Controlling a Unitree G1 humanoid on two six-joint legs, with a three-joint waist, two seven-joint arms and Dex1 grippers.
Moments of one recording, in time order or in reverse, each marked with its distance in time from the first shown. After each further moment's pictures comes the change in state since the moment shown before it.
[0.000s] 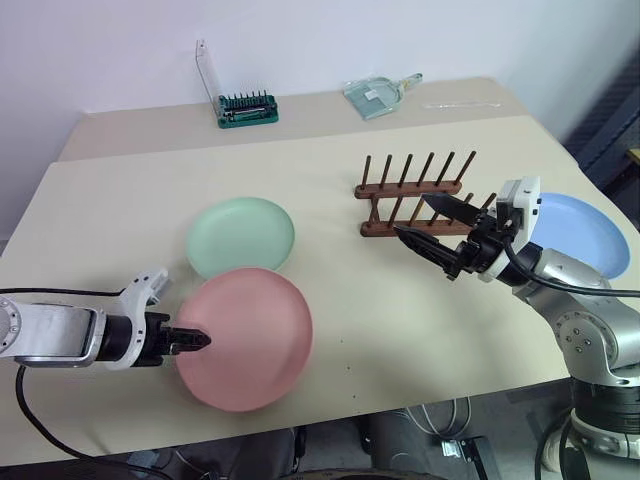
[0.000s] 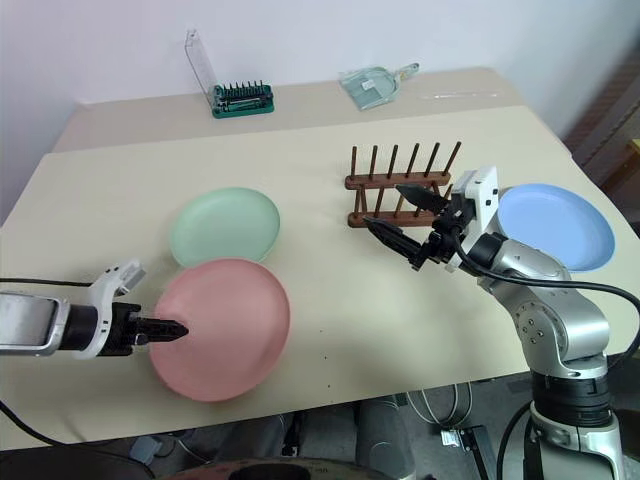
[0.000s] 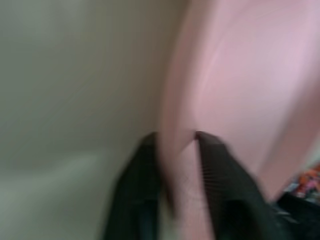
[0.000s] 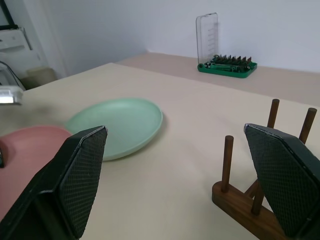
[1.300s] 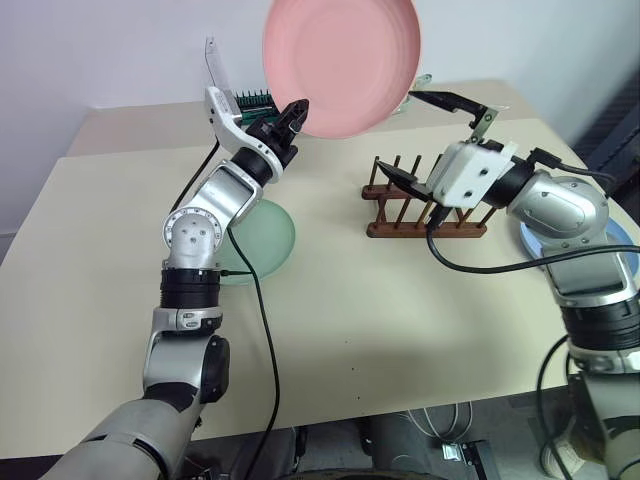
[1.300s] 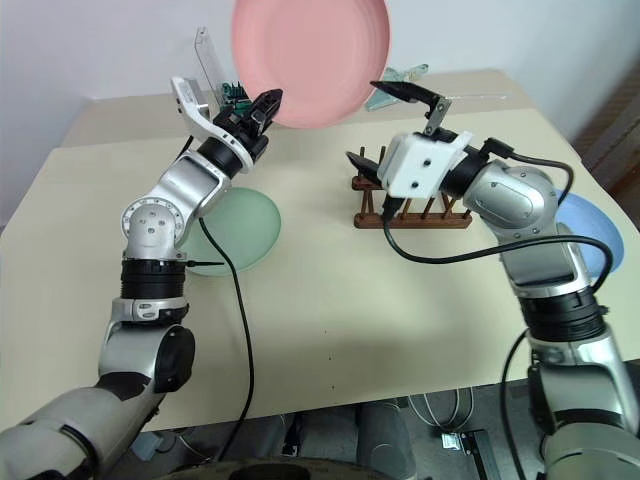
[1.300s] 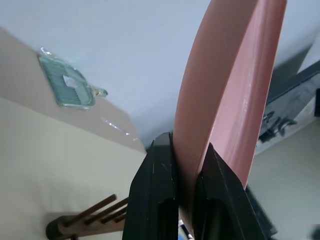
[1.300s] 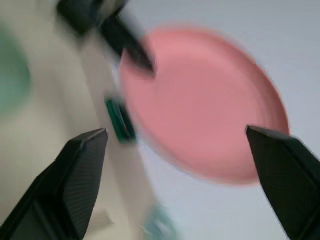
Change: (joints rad) left arm -0.740 -1.200 0.184 0.340 0.691 -0.653 -0.078; right arm -0.423 -0.196 0.318 0.359 -0.949 -0.937 -0.148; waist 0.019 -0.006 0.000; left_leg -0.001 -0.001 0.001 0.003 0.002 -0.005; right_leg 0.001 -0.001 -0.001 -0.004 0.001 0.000
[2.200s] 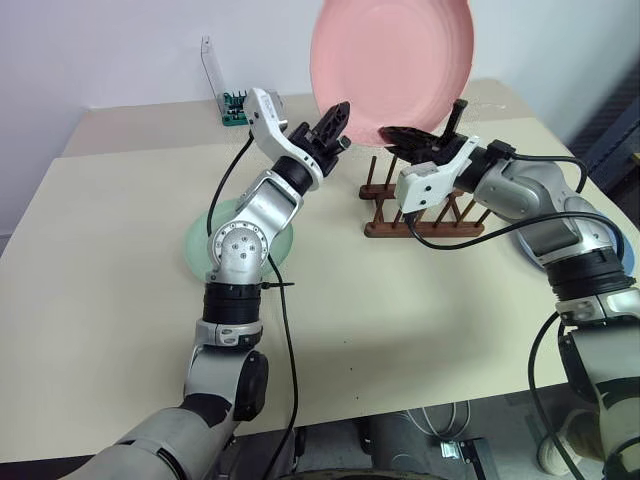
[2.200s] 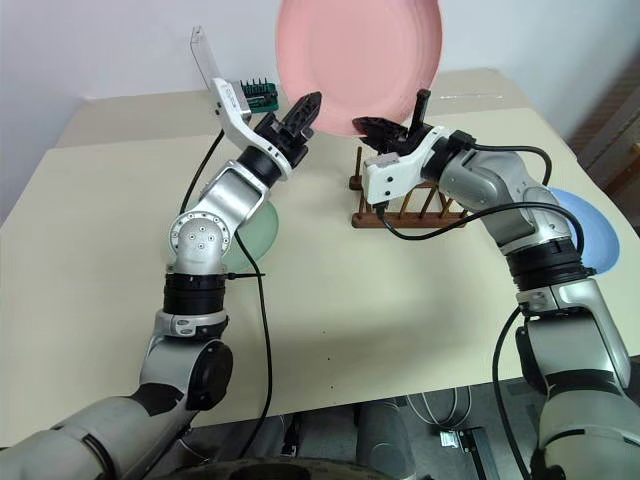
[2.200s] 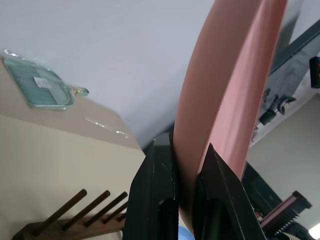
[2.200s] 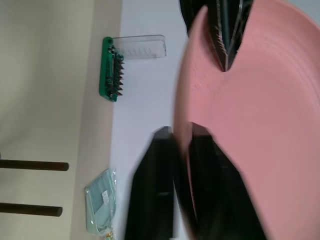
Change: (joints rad) left arm 0.012 -0.178 -0.061 -0.101 0.324 -0.020 -0.081; right arm -0.206 0.065 0.127 0.367 -0.343 -0.250 -0.210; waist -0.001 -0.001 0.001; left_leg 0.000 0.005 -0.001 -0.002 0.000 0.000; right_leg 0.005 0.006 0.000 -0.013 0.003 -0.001
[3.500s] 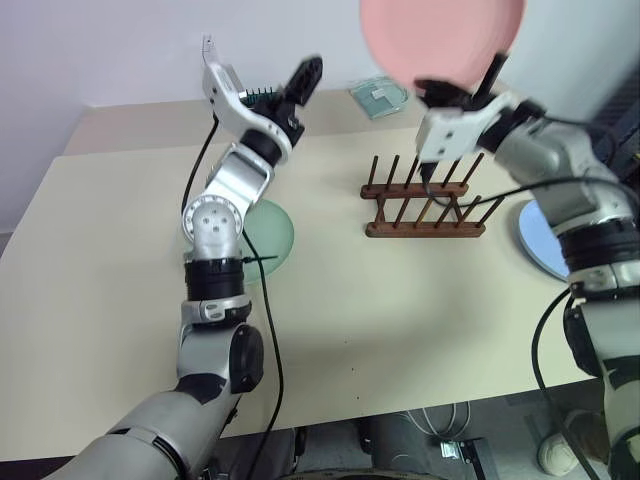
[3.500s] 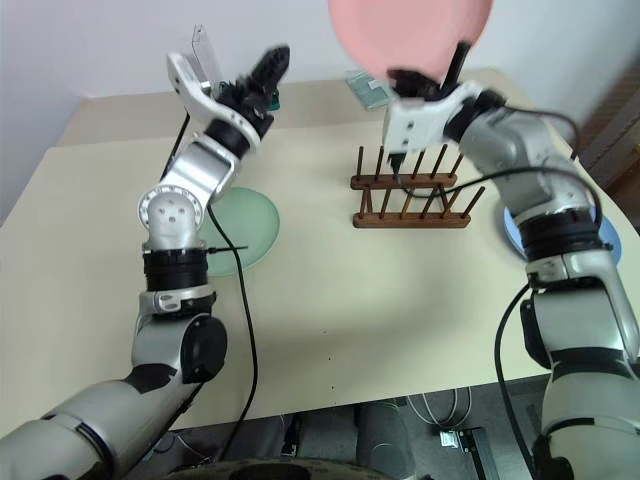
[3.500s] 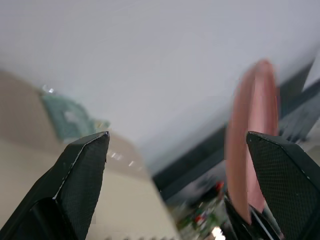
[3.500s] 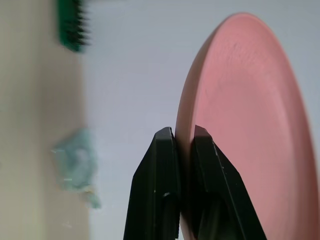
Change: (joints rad) left arm -0.135 0.059 0.184 0.048 -0.038 0.054 0.072; right arm -0.191 -0.031 -0.044 0.158 0.060 0.085 -0.065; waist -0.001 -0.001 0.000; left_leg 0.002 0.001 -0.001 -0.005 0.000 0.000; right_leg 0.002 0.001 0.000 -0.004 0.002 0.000
